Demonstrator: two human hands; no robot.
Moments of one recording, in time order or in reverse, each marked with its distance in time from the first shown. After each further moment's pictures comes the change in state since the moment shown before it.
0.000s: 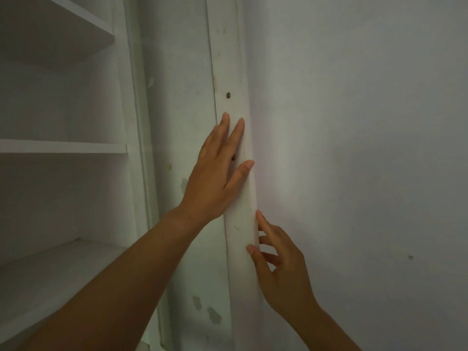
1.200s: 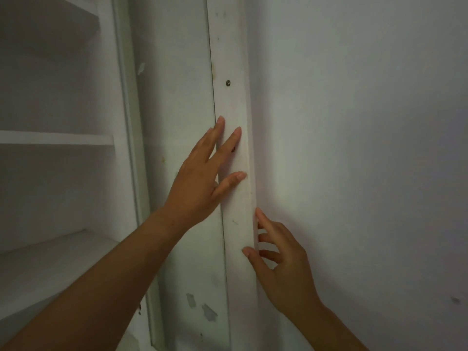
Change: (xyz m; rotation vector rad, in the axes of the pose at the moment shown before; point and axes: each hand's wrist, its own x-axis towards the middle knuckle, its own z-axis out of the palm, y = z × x) left_hand 0.011 -0.027 0.061 0.229 -0.052 0.013; right_hand 0.046 0.078 -0.034 0.145 -0.095 -0.077
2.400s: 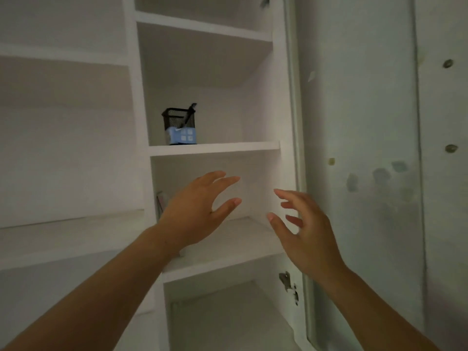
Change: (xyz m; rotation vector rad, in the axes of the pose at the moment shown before) left_hand -0.121 -0.068 -0.226 0.575 -0.375 -0.536; right_hand 0.043 -0.088 0.191 0.331 -0.238 -0.185
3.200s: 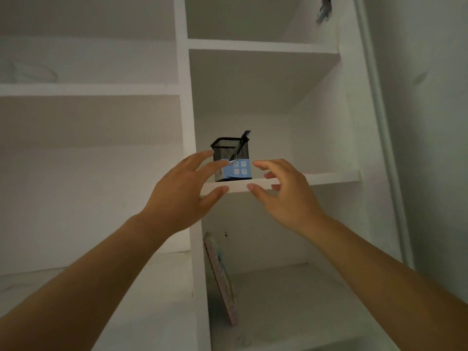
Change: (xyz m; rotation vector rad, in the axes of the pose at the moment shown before) left_hand 0.066 -0.139 -0.060 0.334 0.254 -0.048; right_hand 0.174 -0.011 0.145 0.045 -0.087 -0.296
